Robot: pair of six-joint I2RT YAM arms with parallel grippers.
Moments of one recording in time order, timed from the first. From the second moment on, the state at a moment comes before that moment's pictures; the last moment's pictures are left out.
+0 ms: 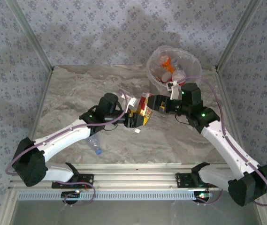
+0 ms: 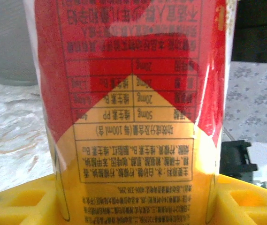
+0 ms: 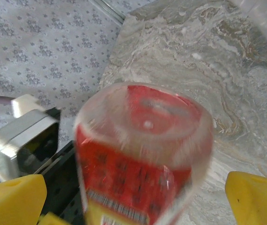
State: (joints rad) left arm -0.79 1.32 0.96 -0.08 0.54 -0.49; right arm 0.44 1.10 1.03 -0.40 -0.50 0.61
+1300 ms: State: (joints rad) left arm -0.84 1.07 1.01 -0.39 0.18 -0.37; right arm 0.20 1.20 1.65 -0.58 -0.13 0.32
